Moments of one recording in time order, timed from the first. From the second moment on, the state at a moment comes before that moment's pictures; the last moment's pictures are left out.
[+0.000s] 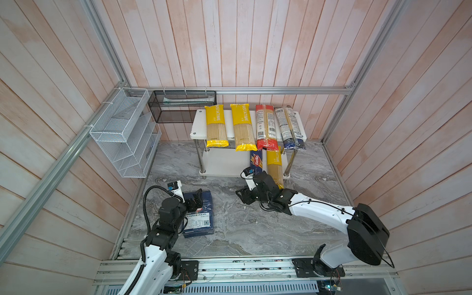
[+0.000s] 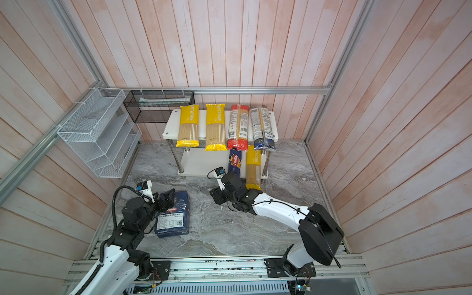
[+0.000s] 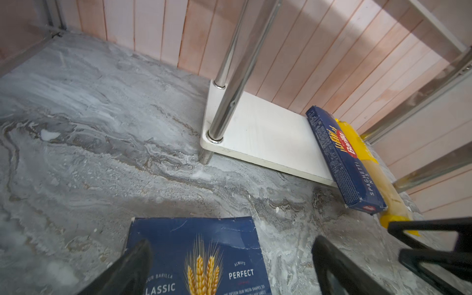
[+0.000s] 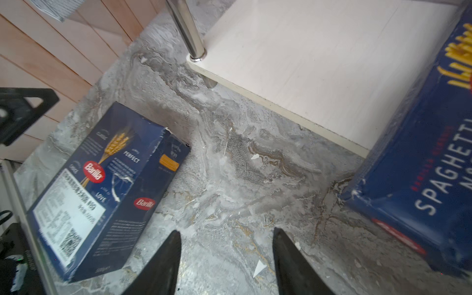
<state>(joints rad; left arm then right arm) -0.22 0.62 0.35 -0.09 0.00 -0.44 0.87 1.45 0.92 -0.08 -0.03 0.33</state>
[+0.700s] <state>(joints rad) -0.06 0.79 0.46 -0.27 0.00 -0.57 0.87 0.85 0.55 -0.10 -0.12 0.36</state>
